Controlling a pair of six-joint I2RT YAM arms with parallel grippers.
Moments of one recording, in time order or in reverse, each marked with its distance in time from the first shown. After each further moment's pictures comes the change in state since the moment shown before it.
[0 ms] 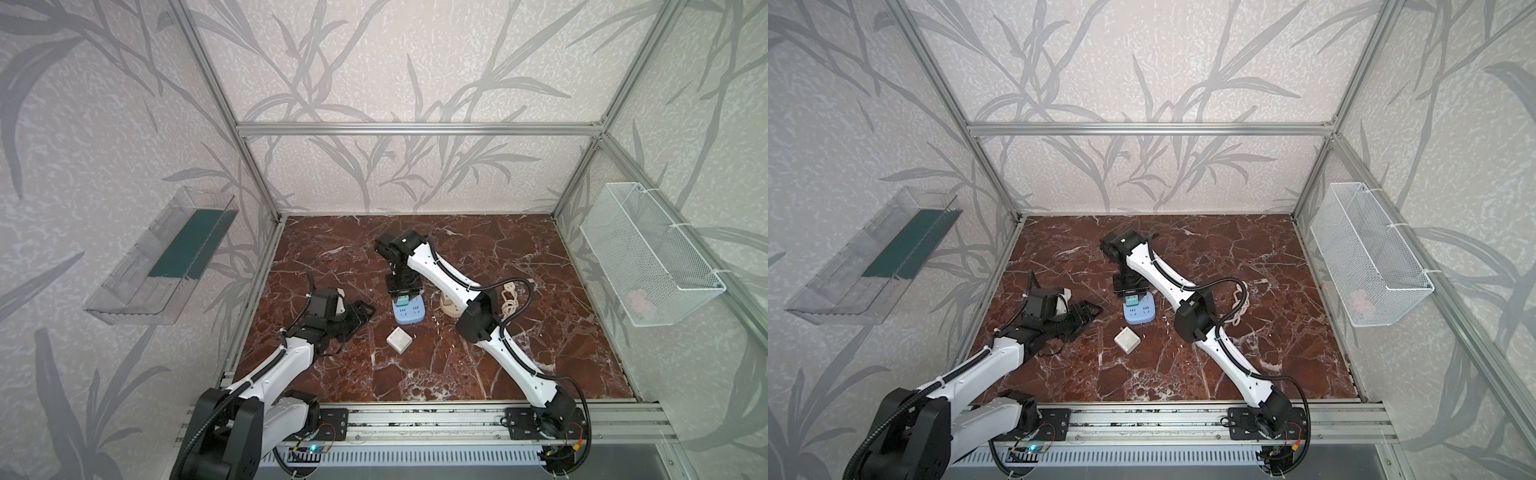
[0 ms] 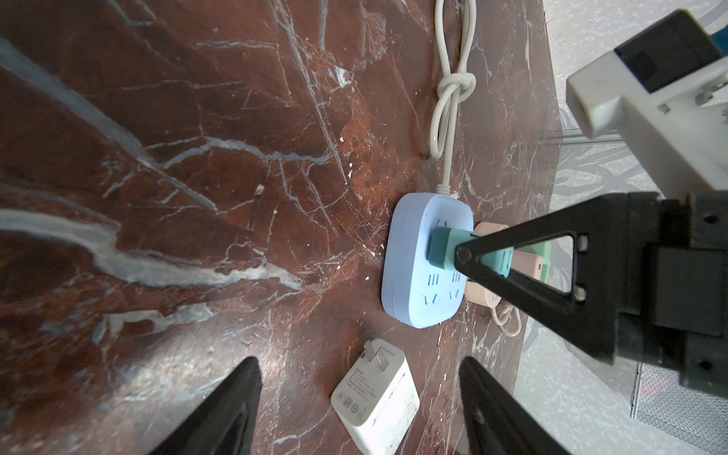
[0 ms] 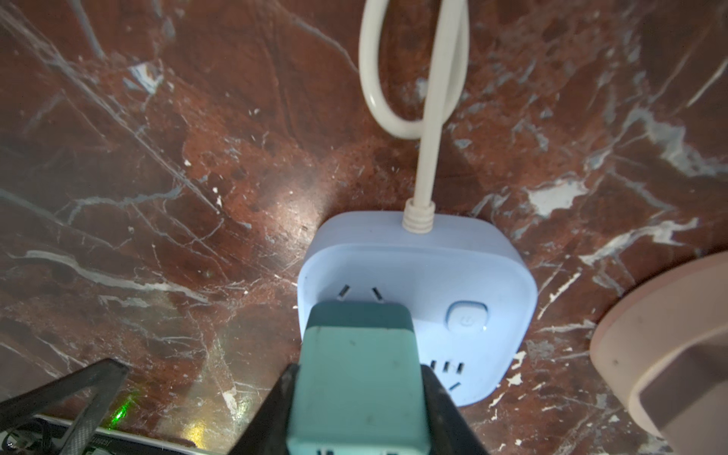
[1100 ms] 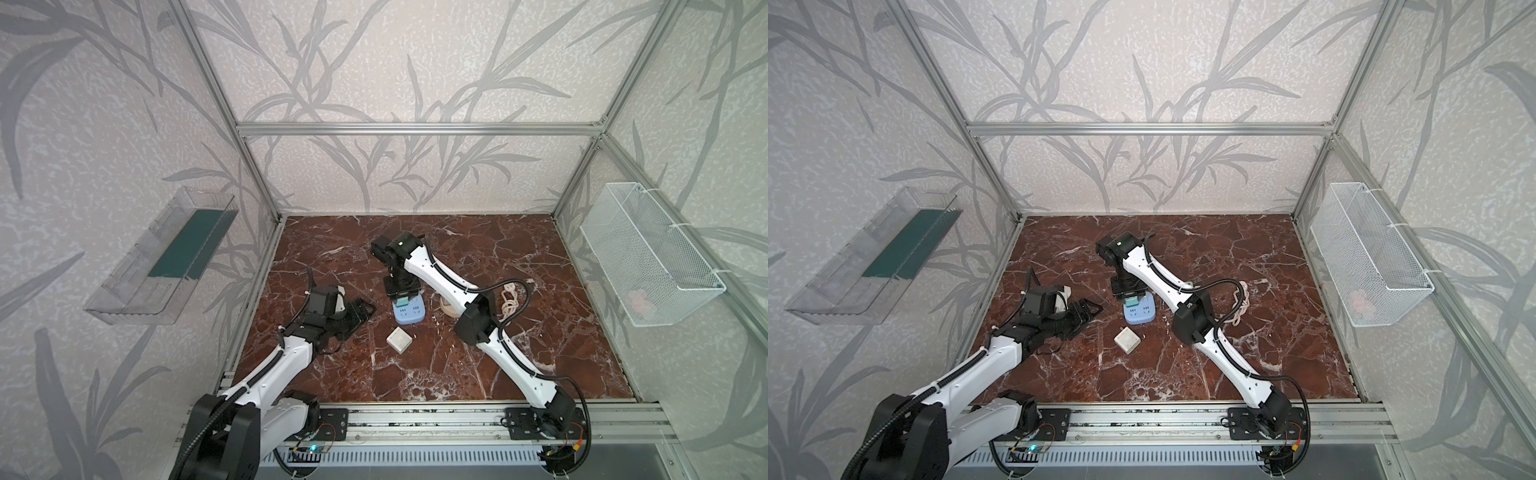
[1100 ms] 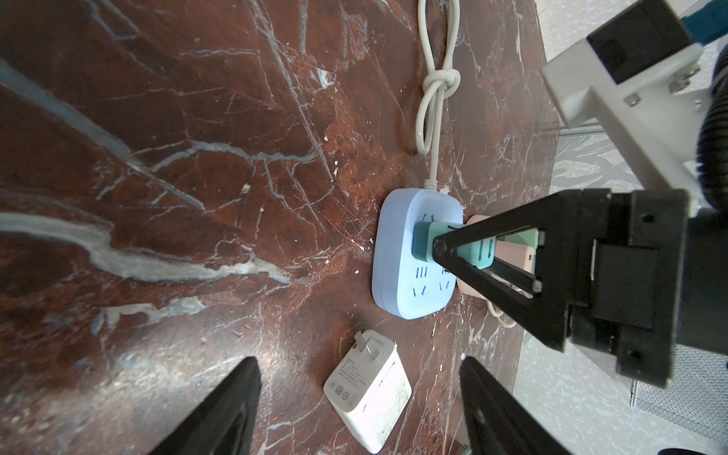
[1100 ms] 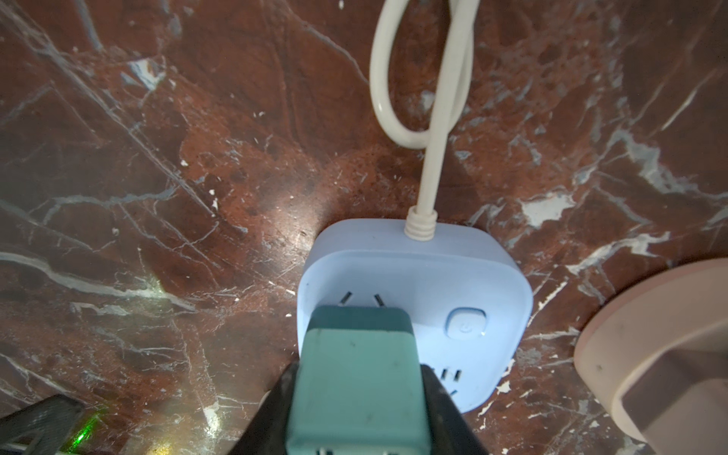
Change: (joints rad) left arm -0.001 -0.021 0.040 -0.068 0.009 0.034; right arm 0.029 0.013 -0.014 0.000 0.050 -0.026
